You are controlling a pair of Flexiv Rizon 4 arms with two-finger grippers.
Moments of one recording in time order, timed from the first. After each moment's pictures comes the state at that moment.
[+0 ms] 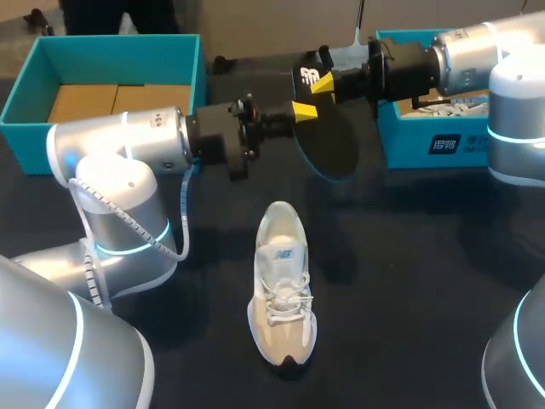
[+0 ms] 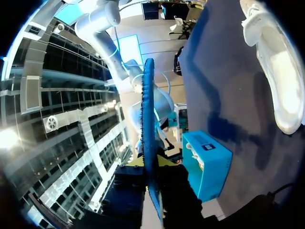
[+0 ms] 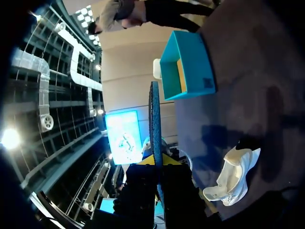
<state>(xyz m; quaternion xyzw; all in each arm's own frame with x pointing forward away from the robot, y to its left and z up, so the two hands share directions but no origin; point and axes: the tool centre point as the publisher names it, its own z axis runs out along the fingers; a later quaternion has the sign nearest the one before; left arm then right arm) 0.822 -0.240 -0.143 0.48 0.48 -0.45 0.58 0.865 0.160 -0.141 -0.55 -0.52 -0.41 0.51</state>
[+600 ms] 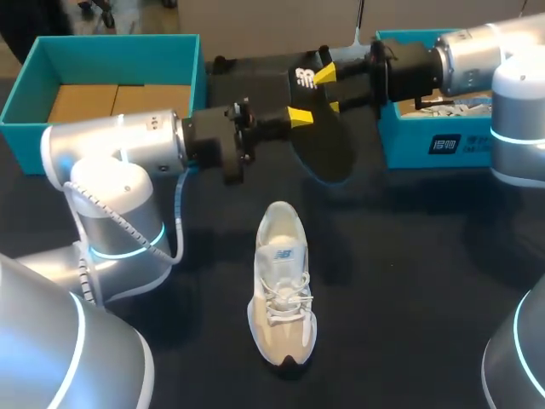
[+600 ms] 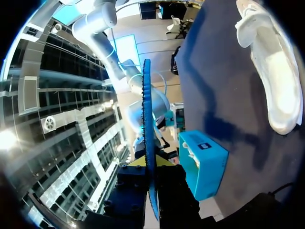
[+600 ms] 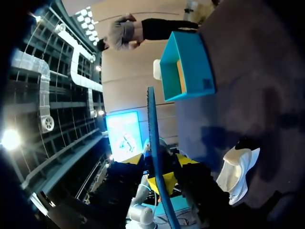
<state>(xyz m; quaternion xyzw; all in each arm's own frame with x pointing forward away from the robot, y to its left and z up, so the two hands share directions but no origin) 0.820 -0.229 -0.152 0.48 0.49 -0.44 0.57 0.867 0.153 -0.142 -0.55 -0.52 -0.41 0.51</state>
